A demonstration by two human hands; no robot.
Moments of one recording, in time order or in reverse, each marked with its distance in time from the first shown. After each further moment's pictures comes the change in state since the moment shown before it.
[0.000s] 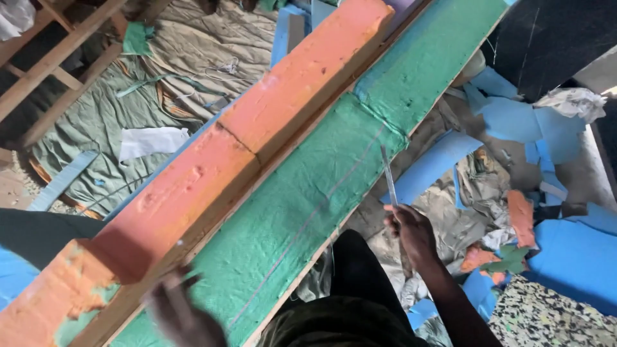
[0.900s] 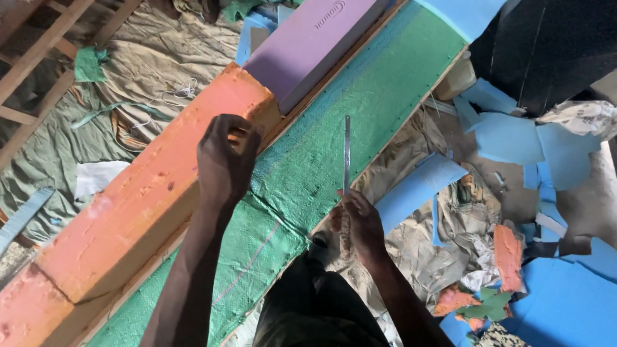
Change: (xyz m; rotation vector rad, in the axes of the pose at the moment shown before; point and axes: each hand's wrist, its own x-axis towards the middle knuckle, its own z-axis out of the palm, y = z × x) left_hand 0.005 -0.017 0.554 0.480 -0.737 0.501; right_hand 0.265 -0.145 -0.082 0.259 -0.229 0.055
